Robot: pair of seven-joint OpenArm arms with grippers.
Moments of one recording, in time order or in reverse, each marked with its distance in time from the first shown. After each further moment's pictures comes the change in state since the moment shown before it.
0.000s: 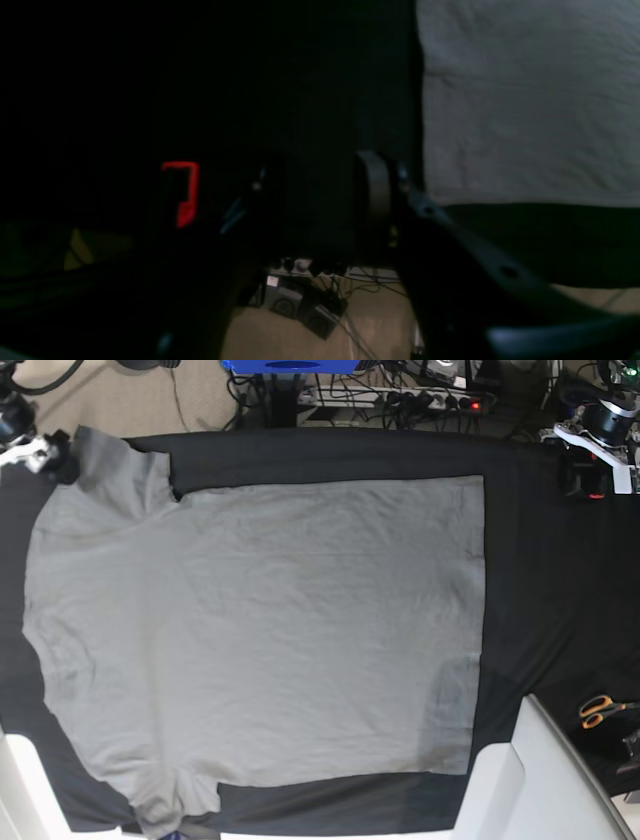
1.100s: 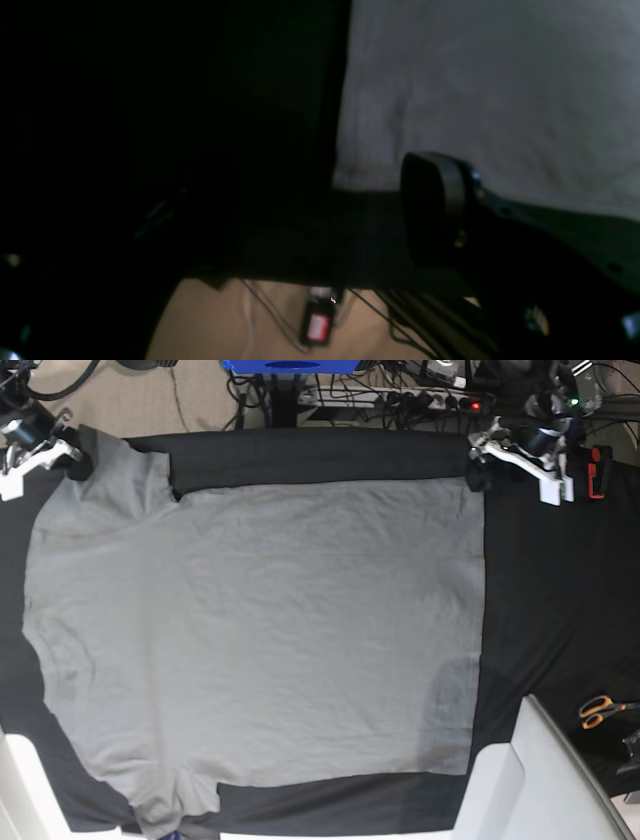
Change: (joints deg) left arm -16.4 9.0 6.4 -18.1 0.0 -3.6 11.0; right arm 0.3 -0.3 -4.9 0.0 0.3 0.2 0.0
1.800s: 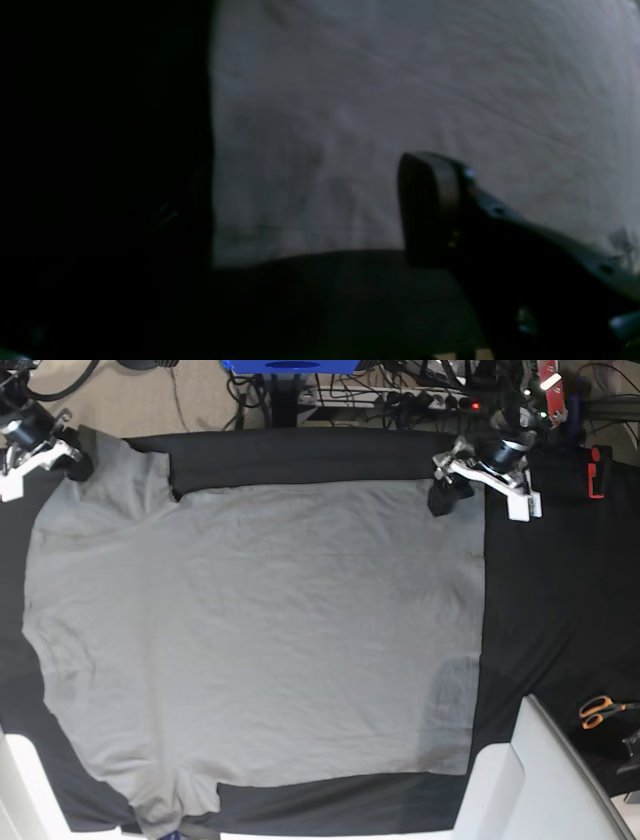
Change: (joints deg) left arm -3.7 4.4 4.2 -3.4 -2.0 -0.9 -3.9; right arm 0.0 0.2 -0.2 0.0 0.0 0.0 0.0
